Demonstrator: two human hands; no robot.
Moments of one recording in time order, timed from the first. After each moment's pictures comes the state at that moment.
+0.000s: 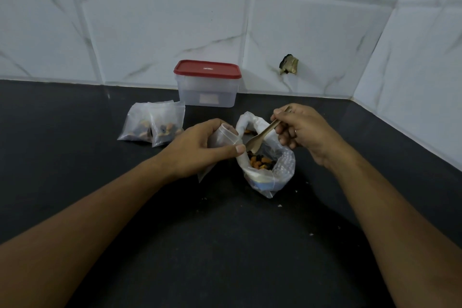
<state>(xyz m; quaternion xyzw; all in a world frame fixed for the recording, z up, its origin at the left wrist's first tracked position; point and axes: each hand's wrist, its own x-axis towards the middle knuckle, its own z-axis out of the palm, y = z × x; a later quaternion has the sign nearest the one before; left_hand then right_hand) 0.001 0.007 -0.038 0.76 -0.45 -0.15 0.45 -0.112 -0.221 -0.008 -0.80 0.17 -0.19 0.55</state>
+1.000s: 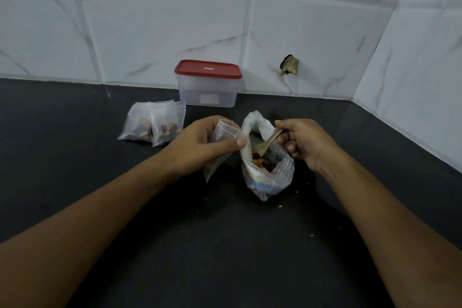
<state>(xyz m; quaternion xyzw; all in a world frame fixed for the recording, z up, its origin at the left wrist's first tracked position) -0.008 0.007 -0.032 0.71 -0.43 -0.19 0.53 -0.107 -0.218 -0.020 -0.73 0.28 -0.15 0.60</state>
